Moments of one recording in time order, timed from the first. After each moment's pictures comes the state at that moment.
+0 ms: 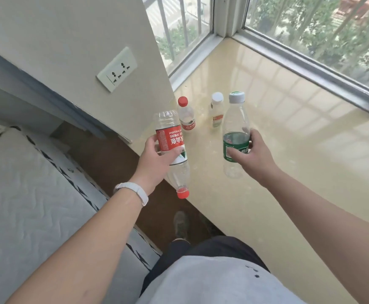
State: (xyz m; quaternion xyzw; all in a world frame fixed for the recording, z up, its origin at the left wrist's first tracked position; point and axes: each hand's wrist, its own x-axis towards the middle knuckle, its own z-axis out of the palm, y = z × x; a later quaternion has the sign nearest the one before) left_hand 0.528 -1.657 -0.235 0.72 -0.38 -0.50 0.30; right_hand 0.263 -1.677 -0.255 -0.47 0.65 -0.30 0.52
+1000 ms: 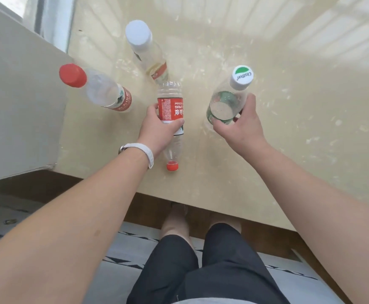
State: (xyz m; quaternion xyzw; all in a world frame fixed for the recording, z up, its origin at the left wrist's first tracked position) left_hand 0.443 -1.785 -0.466 0.67 -0.49 -0.56 0.05; right_hand 0.251 -1.694 -0.435 -0.30 0.80 -0.31 0.42
